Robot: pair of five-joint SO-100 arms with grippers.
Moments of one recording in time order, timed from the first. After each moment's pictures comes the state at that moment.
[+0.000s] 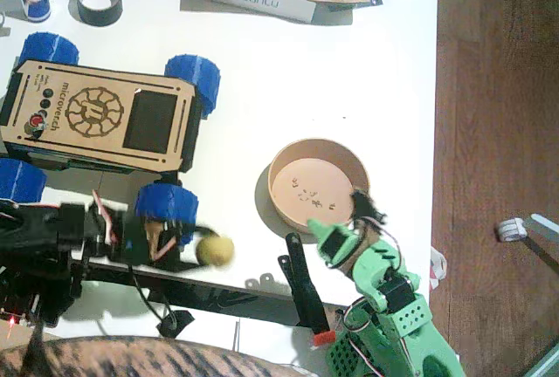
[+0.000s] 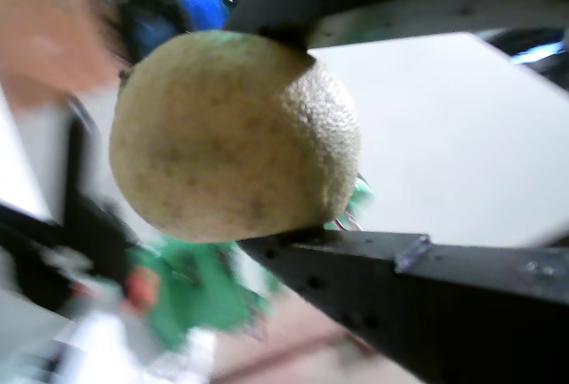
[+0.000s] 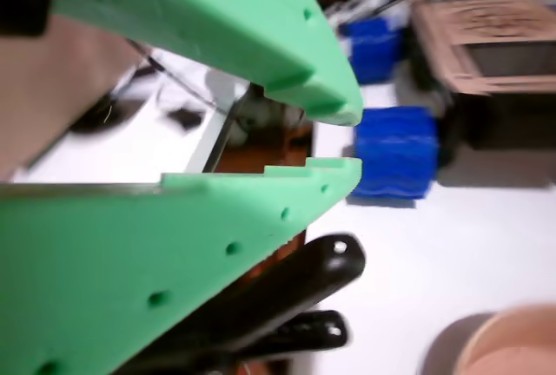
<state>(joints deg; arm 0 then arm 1) 76.3 137.6 150.4 16.8 -78.0 -46.5 189.1 159.1 59.2 -33.3</state>
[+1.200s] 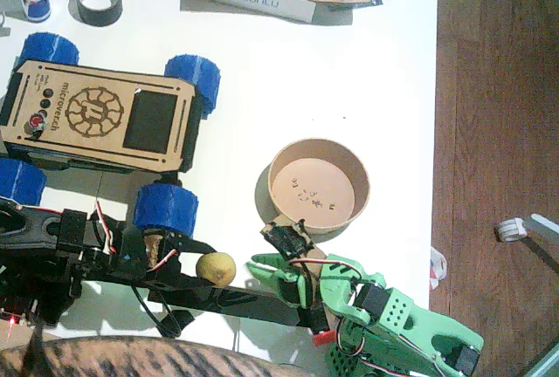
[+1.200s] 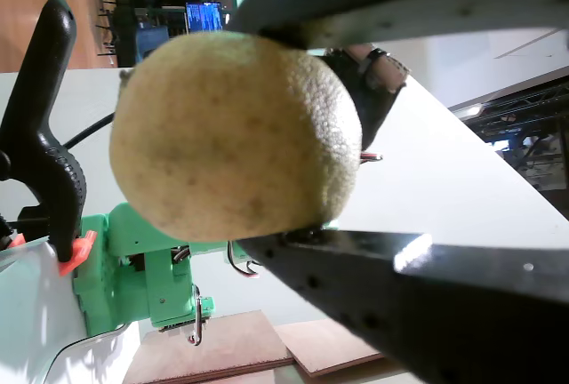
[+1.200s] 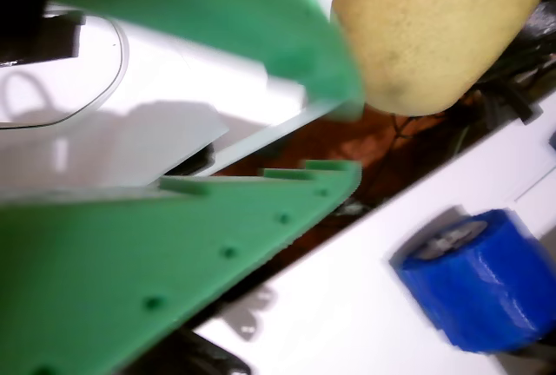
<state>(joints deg) 80.7 137.5 151.7 15.5 -93.0 -75.5 180.1 164.6 41.0 -61.2</state>
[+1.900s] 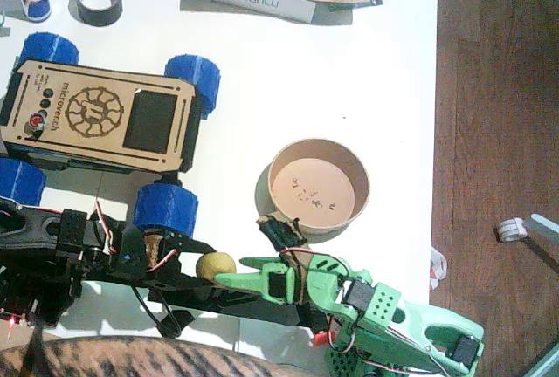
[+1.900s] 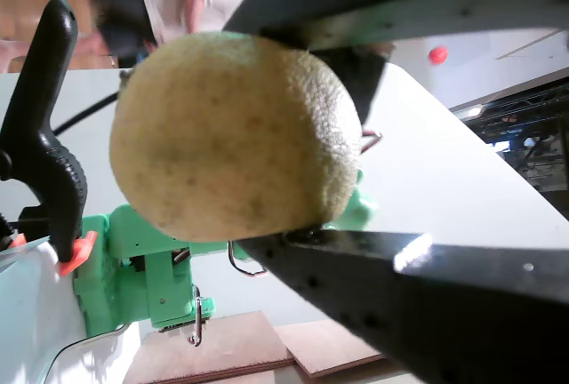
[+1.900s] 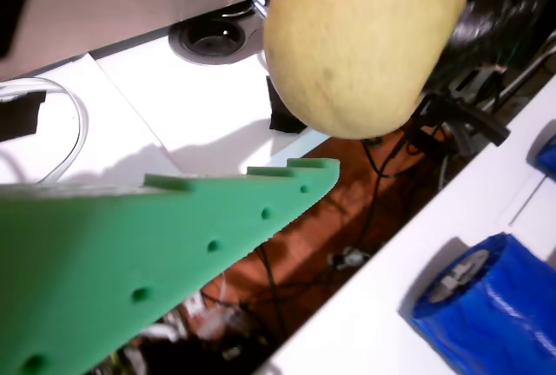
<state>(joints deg) 80.7 137.5 151.7 15.5 -93.2 -77.1 166.7 164.6 29.7 -45.3</state>
